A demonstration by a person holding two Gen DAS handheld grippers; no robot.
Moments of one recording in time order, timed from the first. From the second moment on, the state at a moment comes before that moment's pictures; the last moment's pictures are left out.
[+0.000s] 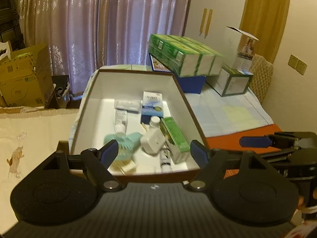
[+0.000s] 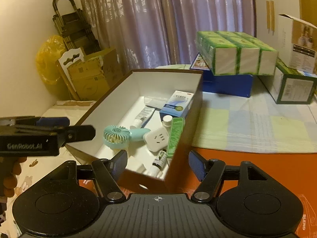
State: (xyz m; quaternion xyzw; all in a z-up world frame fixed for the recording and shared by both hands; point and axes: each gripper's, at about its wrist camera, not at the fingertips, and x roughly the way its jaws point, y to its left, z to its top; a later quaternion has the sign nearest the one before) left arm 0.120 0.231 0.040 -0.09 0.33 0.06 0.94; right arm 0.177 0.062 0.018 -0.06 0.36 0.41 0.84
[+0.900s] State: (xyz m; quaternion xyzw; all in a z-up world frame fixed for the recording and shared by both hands) left arm 0.067 0.032 0.028 -0.07 0.36 0.03 0.93; right arm 0.135 -0.159 0.022 -0.03 0.38 0.34 0.86
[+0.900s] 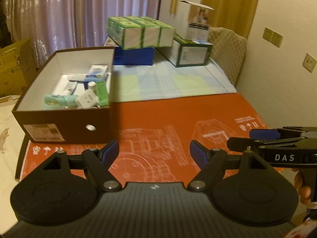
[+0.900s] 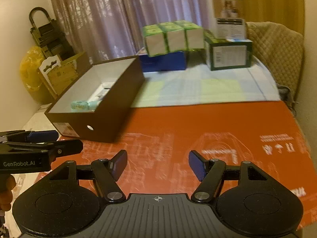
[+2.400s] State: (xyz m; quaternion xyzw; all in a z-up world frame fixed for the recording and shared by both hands) left arm 0.006 -0.051 0.002 -0.07 0.40 0.04 0.91; right arm 0.073 -0.255 0.007 -0.04 0.42 0.31 0.85
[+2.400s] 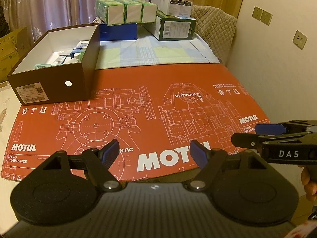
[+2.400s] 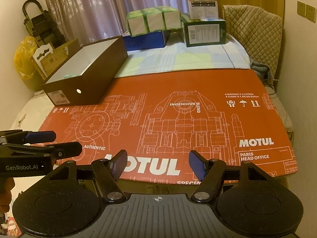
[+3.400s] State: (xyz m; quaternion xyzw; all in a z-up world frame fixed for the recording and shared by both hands) left arm -0.008 -0.057 0.008 -0.07 0.40 0.06 0.91; right arm 0.064 -0.253 0.011 -0.05 0.41 0.33 0.85
